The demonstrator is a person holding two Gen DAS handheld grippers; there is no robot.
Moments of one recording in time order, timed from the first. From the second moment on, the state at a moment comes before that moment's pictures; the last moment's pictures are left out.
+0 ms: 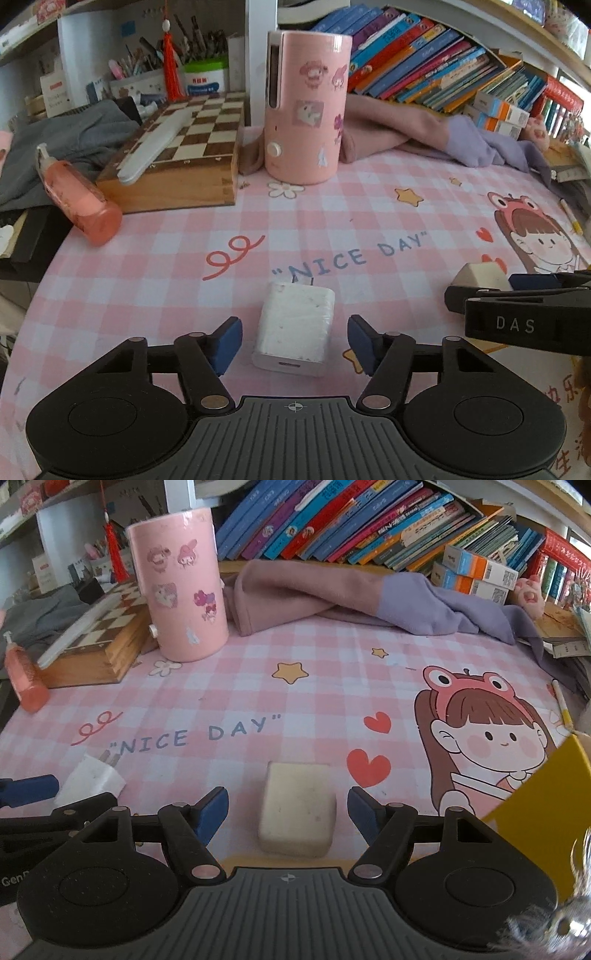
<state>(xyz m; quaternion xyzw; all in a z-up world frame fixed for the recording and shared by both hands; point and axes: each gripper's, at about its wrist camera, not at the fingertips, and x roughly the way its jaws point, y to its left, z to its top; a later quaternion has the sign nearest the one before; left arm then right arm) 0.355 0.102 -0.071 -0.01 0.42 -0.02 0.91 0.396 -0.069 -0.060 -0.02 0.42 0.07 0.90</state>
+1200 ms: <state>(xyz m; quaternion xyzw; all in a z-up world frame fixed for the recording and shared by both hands) 0.276 0.106 -0.014 -0.06 0.36 -0.05 0.93 0.326 -0.088 -0.023 0.00 0.39 0.11 0.91</state>
